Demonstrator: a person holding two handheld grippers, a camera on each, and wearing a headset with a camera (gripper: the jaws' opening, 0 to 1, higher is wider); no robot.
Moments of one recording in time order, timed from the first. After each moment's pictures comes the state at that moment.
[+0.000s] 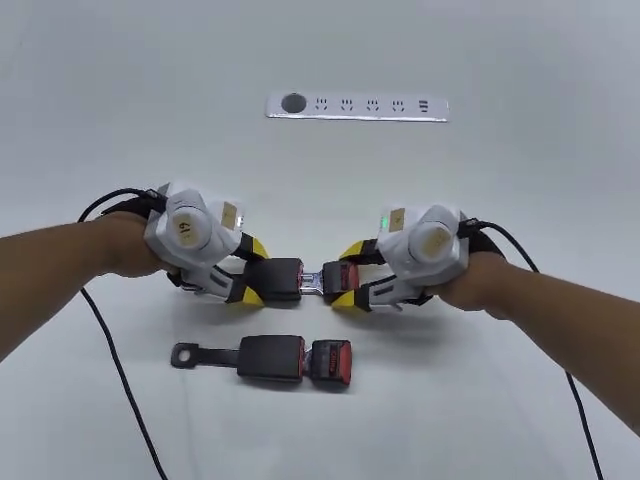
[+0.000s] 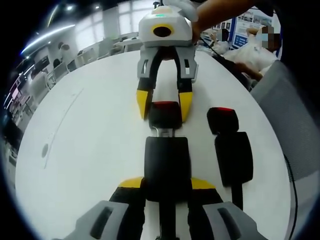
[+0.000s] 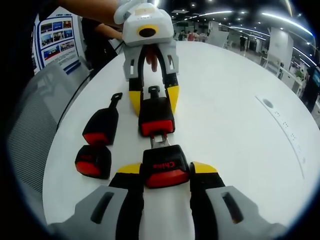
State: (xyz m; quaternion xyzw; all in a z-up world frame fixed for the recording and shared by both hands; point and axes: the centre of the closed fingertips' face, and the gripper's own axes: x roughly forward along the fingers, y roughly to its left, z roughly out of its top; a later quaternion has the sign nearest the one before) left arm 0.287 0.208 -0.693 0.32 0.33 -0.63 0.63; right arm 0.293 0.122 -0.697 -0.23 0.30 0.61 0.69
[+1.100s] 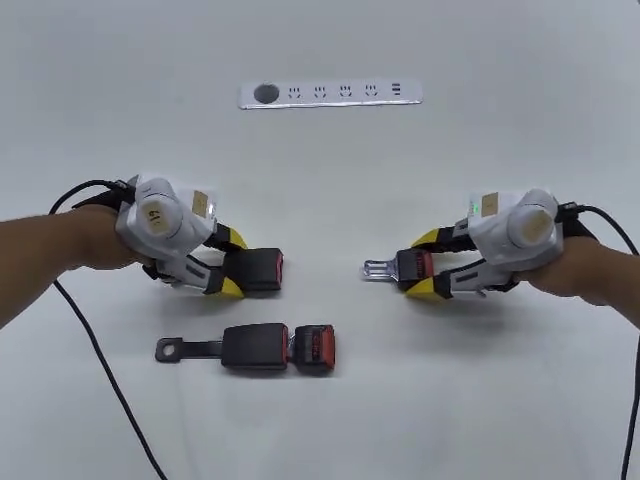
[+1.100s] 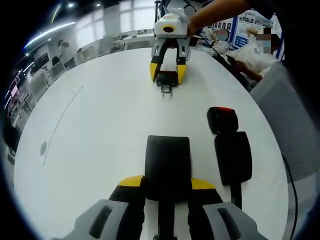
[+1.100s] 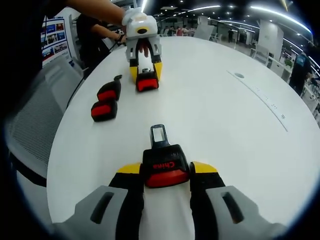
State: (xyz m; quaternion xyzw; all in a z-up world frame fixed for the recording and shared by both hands) left arm 0.291 0.207 -0.692 0.31 0.34 -0.63 0.62; right arm 0.289 0.002 -0.701 -0.23 0.33 0.57 0.71
